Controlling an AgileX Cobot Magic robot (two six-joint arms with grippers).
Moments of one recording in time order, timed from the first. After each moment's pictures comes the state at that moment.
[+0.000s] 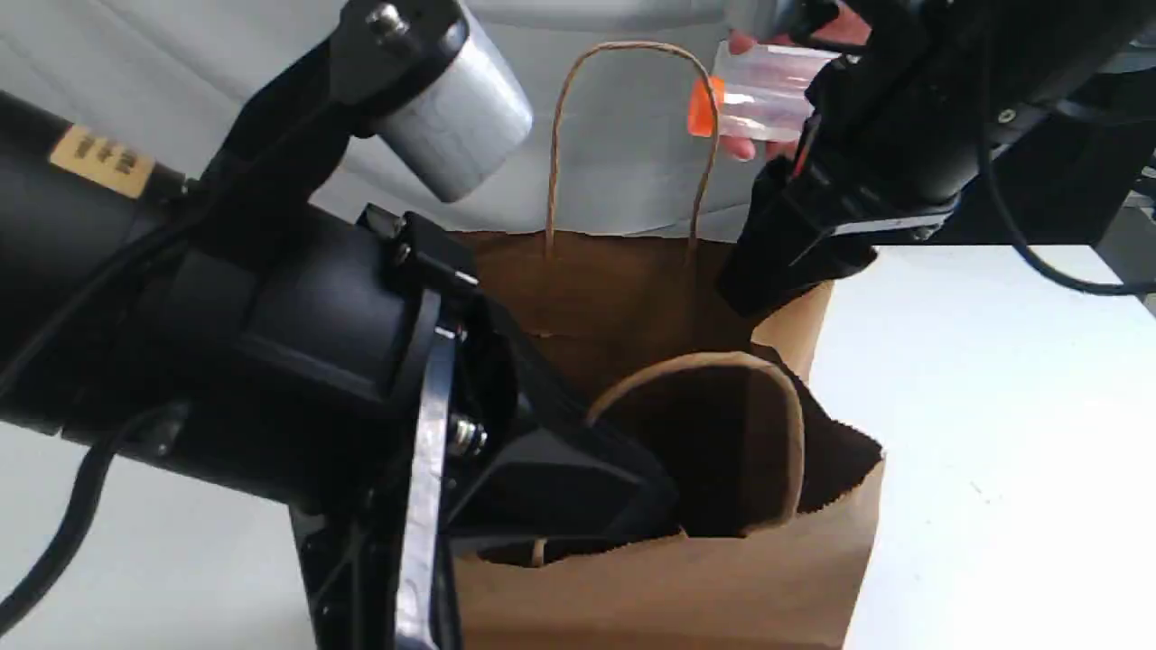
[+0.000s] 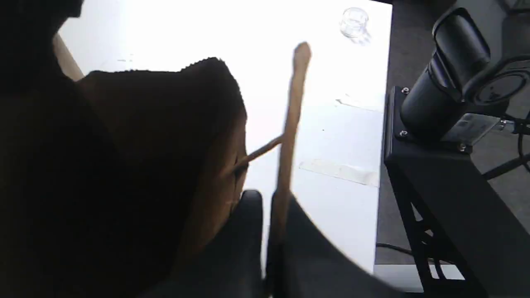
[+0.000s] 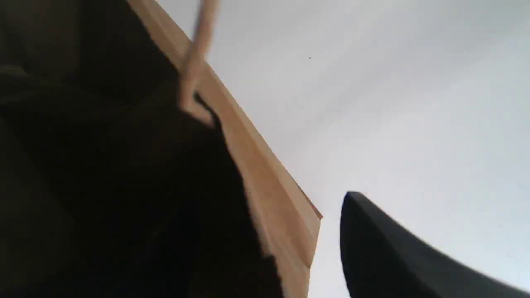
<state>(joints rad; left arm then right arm) -0.75 1.26 -1.10 -0.73 0.84 0.85 0.34 1.68 -1.58 0.34 1.22 -0.55</state>
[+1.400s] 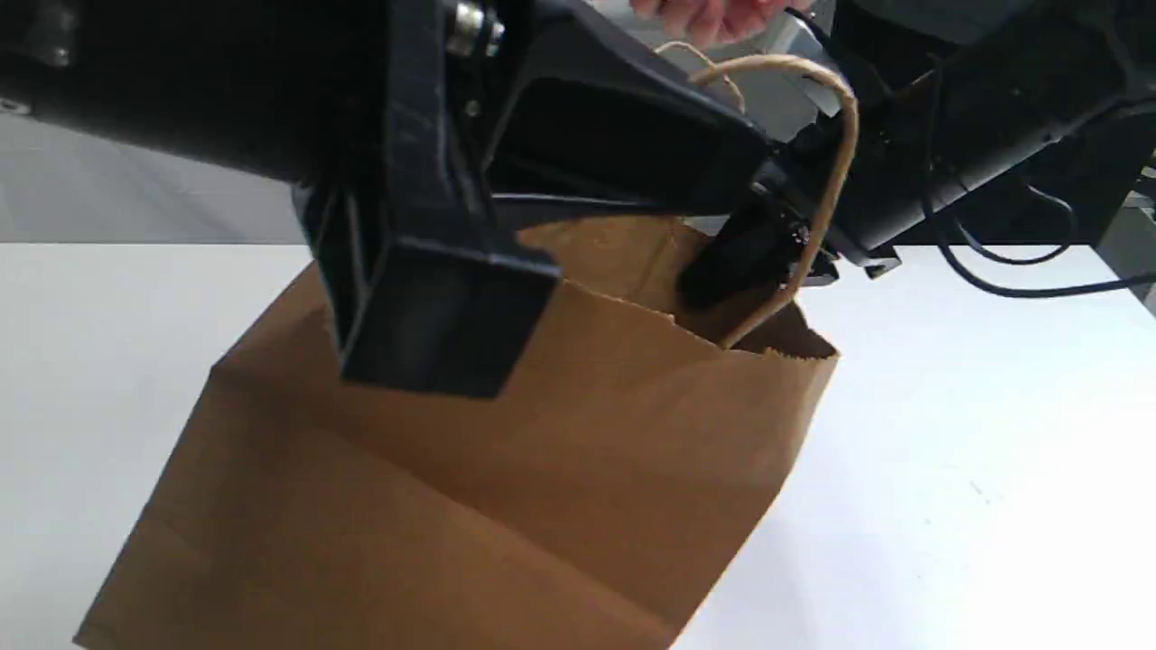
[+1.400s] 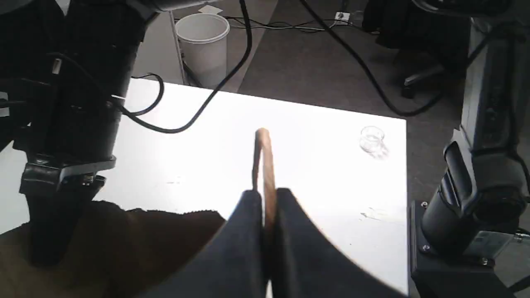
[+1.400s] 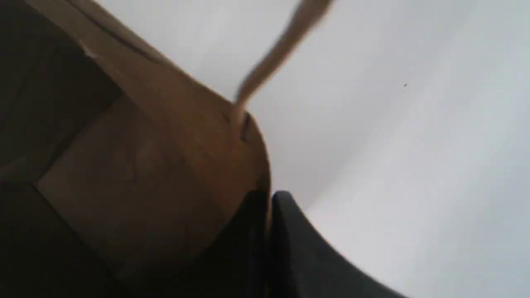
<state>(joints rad) -0.75 1.26 -1.31 -0.76 0.80 0.82 0.15 1.89 -1.58 0.84 1.23 -0.52</state>
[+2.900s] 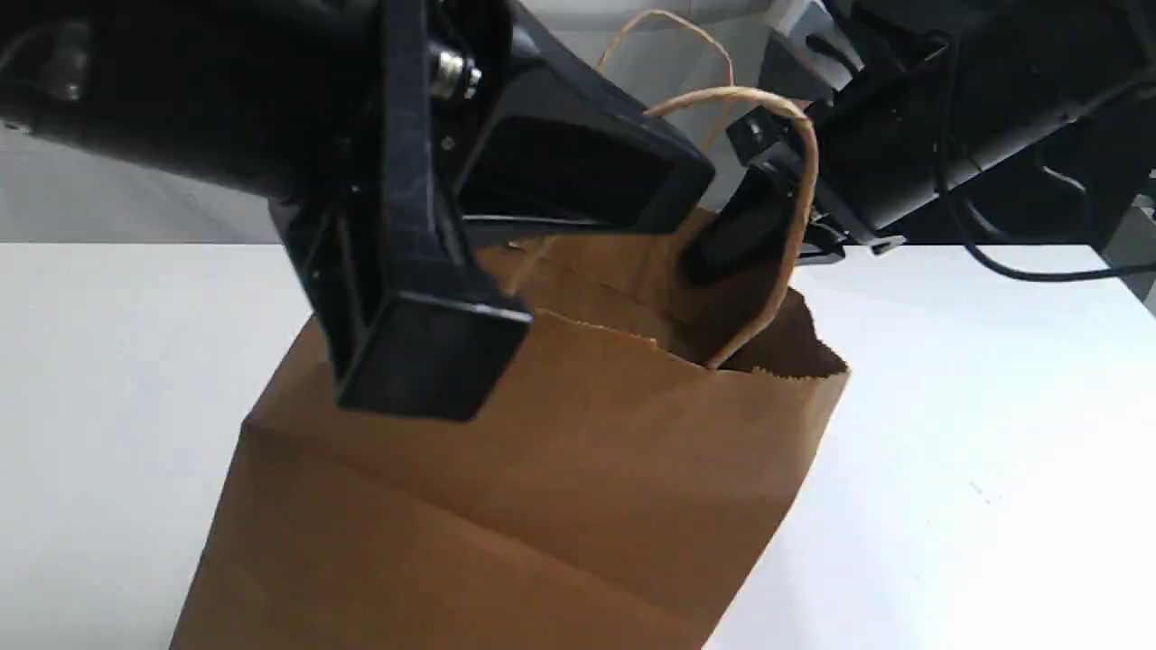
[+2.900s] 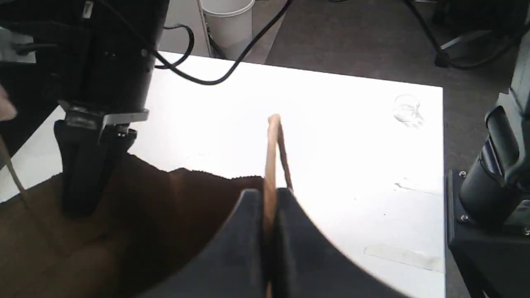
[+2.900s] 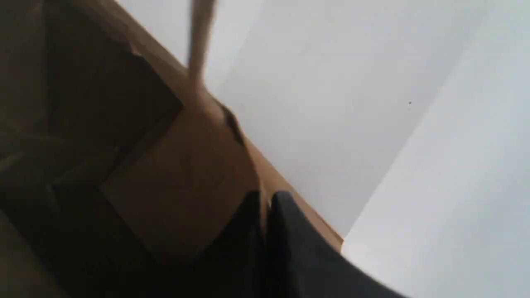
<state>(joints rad) -0.75 1.26 -1.31 -0.63 0.80 0.77 0.15 1.82 -1.60 0.81 1.23 -0.54</state>
